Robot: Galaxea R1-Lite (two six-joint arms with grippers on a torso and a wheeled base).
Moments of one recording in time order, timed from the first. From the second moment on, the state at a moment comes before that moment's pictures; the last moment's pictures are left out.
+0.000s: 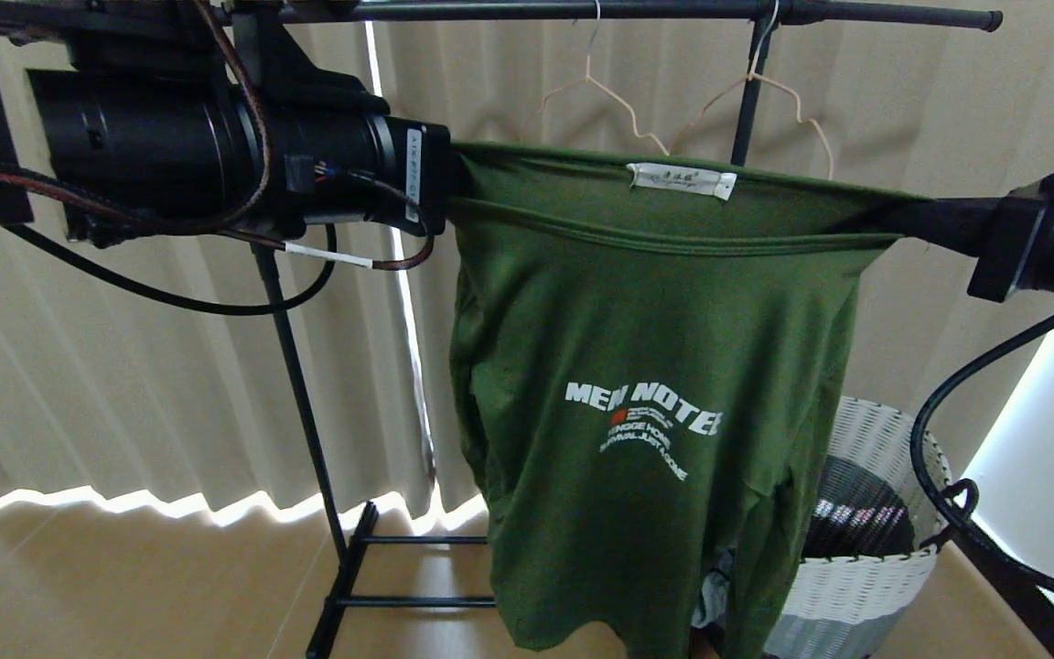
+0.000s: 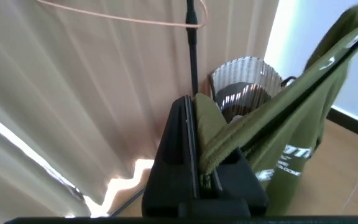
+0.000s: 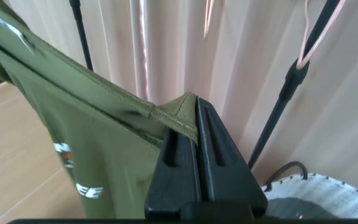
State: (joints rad) left arm -0.57 1.64 -1.53 0.04 -0.14 0.09; right arm 0.21 1.36 -1.08 -0.16 0.32 0.01
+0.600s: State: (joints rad) left arm -0.57 1.62 -1.43 0.05 -0.07 0.09; right arm 0.23 1.40 -1.10 -0.17 0.32 0.01
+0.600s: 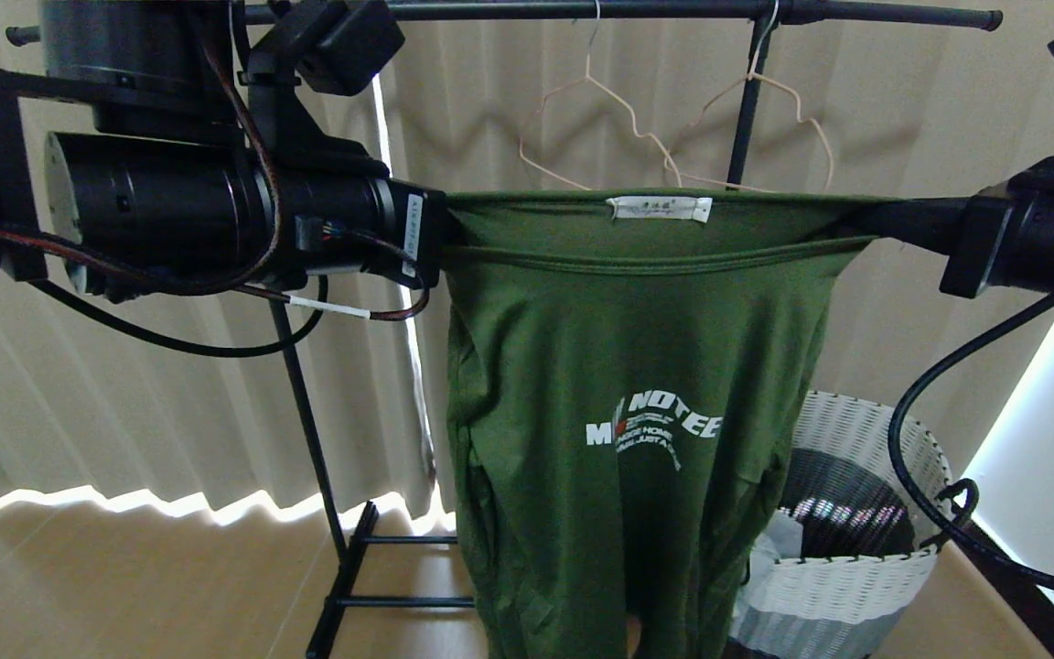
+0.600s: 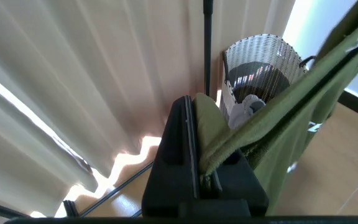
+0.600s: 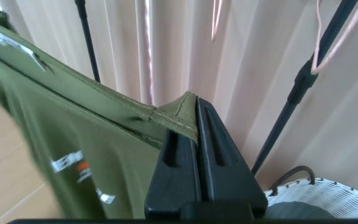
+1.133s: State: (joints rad) left arm -0.58 1.61 -1.42 0.05 -0.07 0.10; right arm 0.25 1.43 -1.11 -0.16 0.32 0.01
